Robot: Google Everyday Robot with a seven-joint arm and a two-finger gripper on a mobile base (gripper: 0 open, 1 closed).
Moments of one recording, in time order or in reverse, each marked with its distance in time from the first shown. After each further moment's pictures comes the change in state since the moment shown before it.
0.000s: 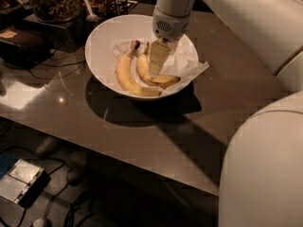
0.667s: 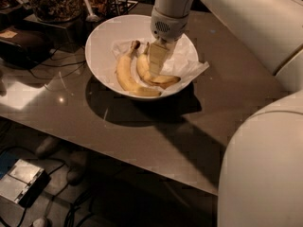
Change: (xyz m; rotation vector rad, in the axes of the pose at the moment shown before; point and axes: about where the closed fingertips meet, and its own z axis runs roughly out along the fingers) arm -0.003 0.005 0.000 -0.001 0.008 -0.011
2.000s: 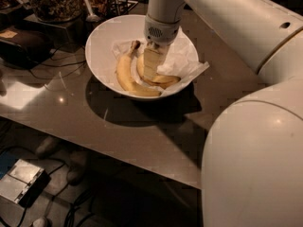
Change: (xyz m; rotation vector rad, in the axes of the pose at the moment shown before) arm -0.014 0.003 0.024 -0.056 0.012 -0.026
